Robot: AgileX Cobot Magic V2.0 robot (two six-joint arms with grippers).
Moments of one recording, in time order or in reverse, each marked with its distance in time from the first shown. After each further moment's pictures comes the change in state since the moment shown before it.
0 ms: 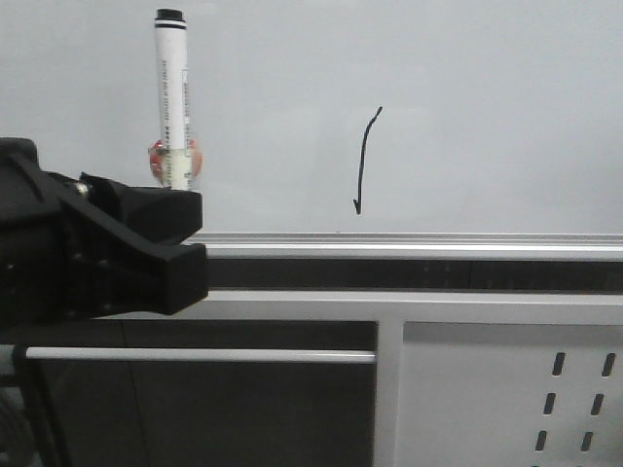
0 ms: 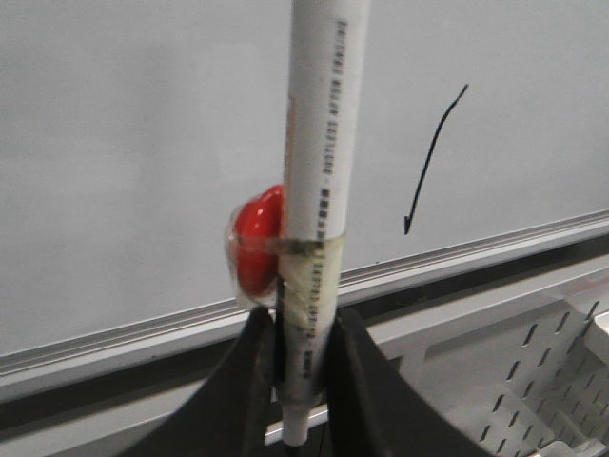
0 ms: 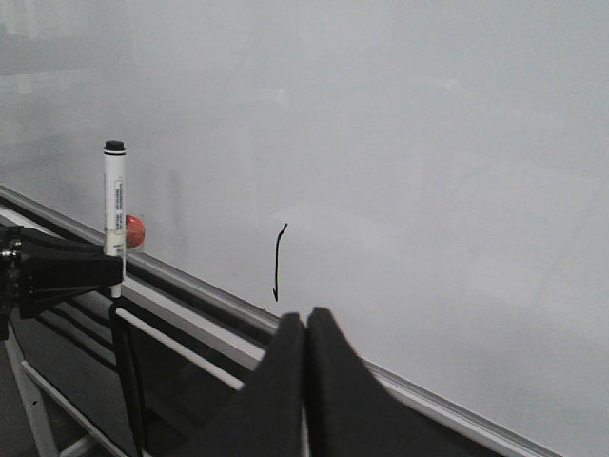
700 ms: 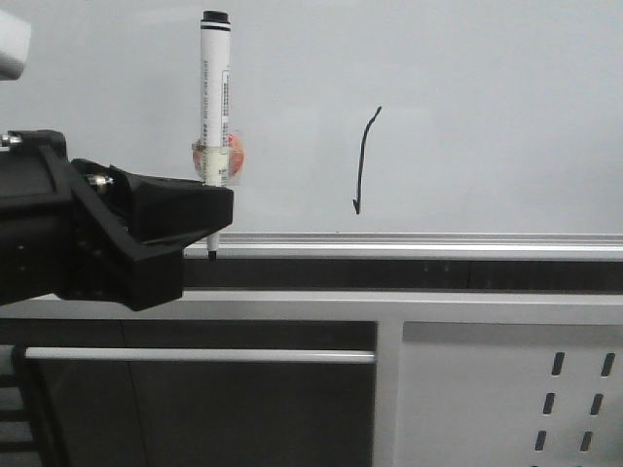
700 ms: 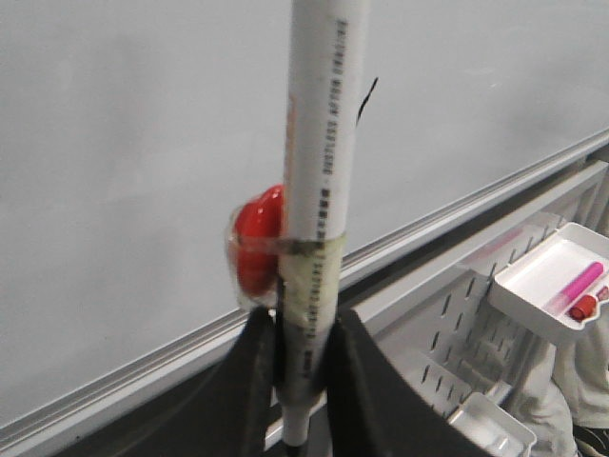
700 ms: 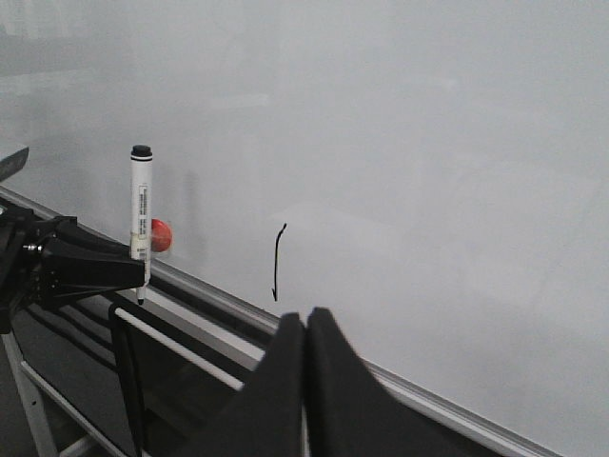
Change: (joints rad) left arm 0.442 0.050 -0.012 0.774 -0.005 -0.224; right arm 0.000 0.000 0.000 0.000 0.000 0.000
